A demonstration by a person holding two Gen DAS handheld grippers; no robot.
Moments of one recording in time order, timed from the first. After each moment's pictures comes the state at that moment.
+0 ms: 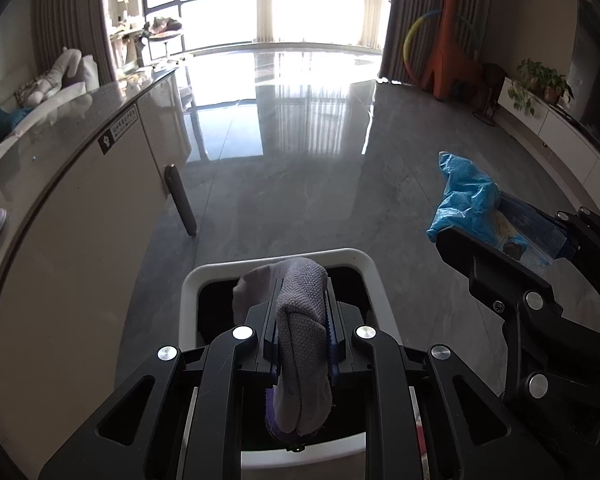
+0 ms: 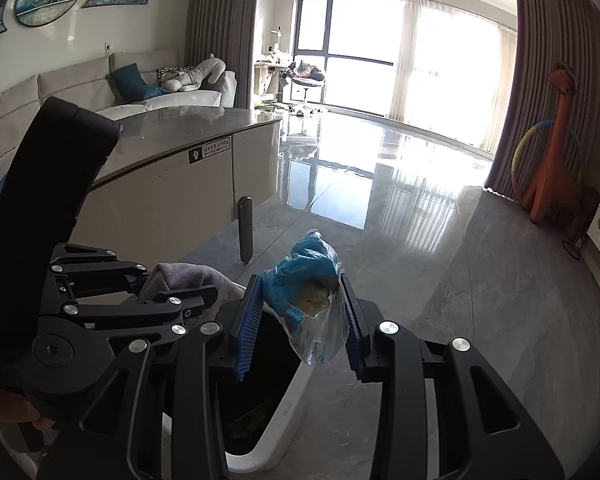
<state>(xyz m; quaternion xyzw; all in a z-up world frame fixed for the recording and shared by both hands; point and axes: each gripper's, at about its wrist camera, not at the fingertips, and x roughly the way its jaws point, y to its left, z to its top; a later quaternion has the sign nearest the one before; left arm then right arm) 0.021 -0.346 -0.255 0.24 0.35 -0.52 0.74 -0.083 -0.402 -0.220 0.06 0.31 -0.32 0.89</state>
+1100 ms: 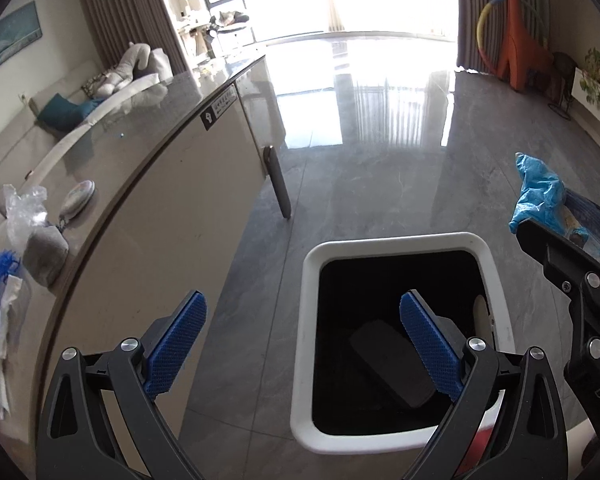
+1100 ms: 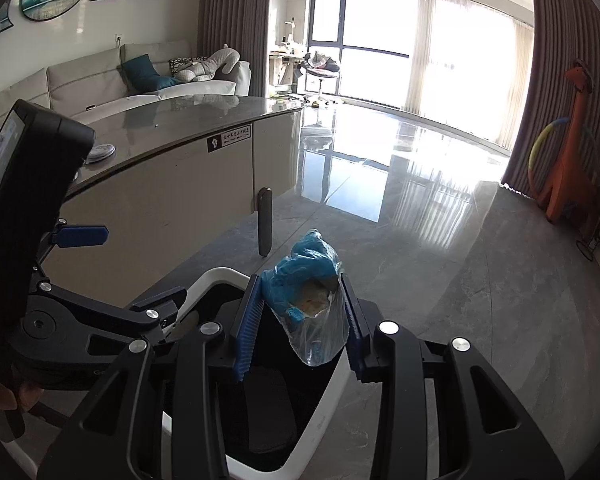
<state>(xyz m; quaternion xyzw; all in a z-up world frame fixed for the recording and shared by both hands) 0.073 -0.314 -0.253 0.28 0.33 -0.38 0.81 -0.060 -0.412 -0.236 0.07 0.32 -0.29 0.90</state>
